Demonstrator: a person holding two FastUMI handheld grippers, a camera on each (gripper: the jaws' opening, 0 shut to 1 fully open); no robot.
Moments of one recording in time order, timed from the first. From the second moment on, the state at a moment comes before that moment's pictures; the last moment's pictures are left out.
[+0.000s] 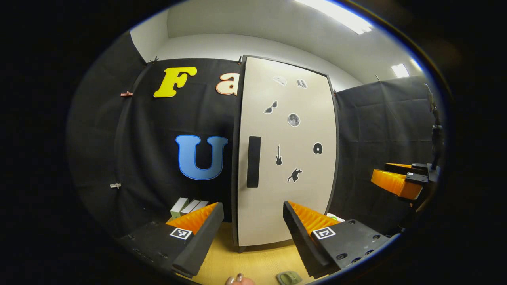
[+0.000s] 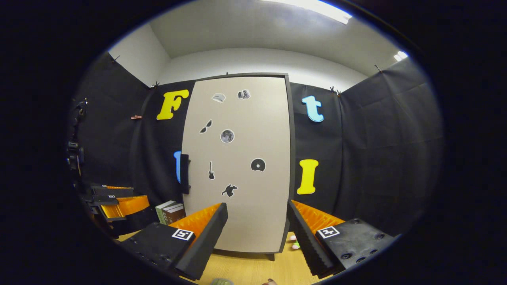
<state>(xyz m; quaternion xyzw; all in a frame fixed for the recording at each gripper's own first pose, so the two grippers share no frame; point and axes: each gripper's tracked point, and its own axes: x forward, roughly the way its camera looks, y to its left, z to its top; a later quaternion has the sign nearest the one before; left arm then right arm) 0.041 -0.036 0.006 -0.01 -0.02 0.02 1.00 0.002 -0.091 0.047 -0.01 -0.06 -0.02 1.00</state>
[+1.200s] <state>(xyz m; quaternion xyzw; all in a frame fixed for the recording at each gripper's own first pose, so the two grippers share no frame) 0.035 -0.041 0.004 -0.01 -0.01 0.02 1.00 -0.005 -0.083 0.054 -0.02 -0.07 -0.01 1.00</state>
